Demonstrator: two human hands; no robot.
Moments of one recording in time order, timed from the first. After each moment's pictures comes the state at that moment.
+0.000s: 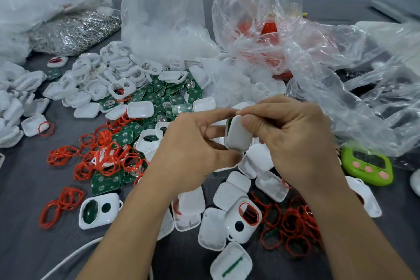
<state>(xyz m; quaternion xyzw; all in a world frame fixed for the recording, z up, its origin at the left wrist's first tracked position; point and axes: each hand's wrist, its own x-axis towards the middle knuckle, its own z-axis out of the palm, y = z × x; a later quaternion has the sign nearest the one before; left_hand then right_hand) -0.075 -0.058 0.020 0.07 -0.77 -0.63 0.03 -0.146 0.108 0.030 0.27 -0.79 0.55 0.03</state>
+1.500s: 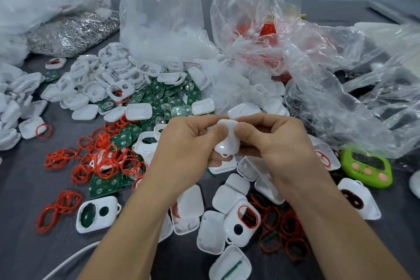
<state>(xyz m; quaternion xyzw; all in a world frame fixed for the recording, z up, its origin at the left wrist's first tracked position) -0.076 -0.054 0.014 0.14 -0.73 -0.66 0.08 -0.144 0.093 0.015 0.08 -0.65 0.73 -0.19</state>
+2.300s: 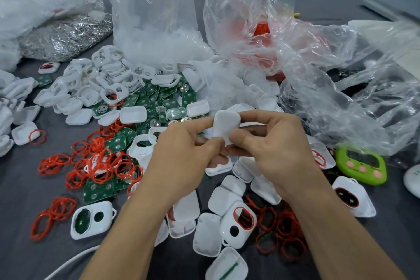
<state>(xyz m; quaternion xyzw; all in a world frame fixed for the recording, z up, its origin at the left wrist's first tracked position) -0.074 -0.053 0.014 0.12 -0.78 -0.61 0.07 -0.147 0.097 0.013 0.14 -0.72 0.67 -0.14</state>
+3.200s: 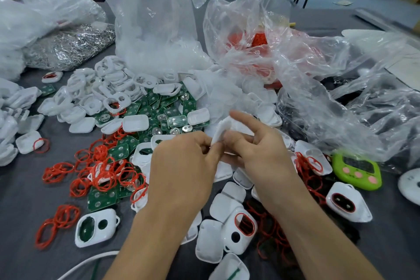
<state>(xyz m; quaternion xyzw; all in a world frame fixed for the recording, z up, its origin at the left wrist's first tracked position) -0.073 -0.040 0.010 0.19 -0.89 -0.33 0.24 -0.137 0.078 0.006 0.07 -0.64 0.74 -0.19</state>
